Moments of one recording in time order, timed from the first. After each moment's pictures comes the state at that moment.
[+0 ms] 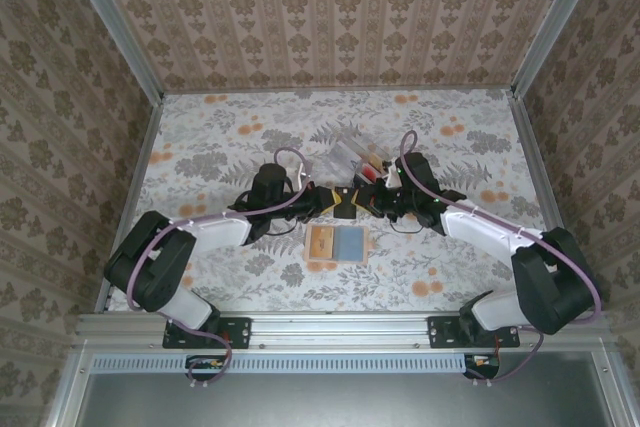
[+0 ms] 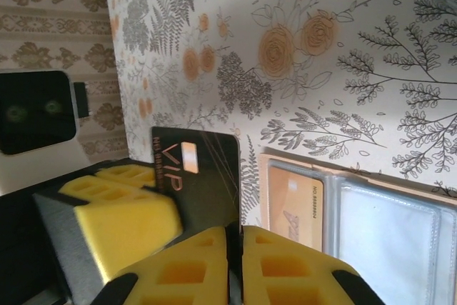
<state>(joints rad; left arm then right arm) -0.65 1.53 0.64 0.47 0.65 -1.11 0.45 1.39 0.74 -0.04 -0.51 1.00</state>
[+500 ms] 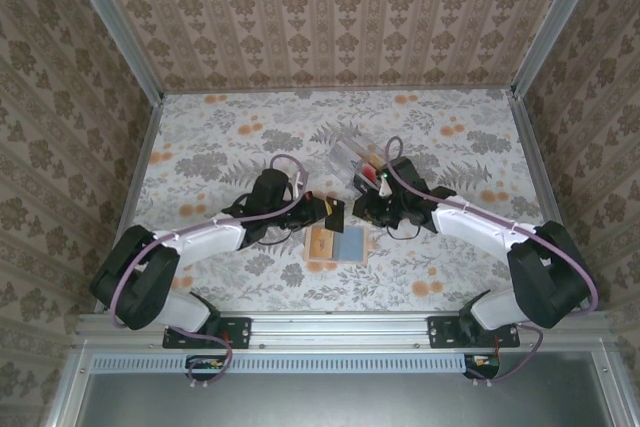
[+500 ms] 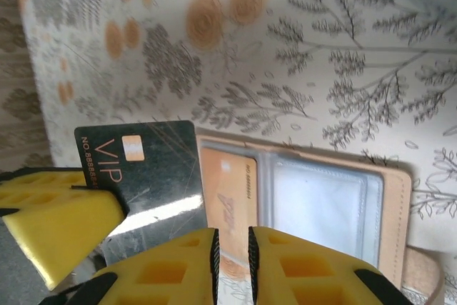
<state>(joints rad) -0.70 1.42 0.63 0.16 0.48 -0.95 0.55 1.43 0.81 -0.28 -0.36 0.89</state>
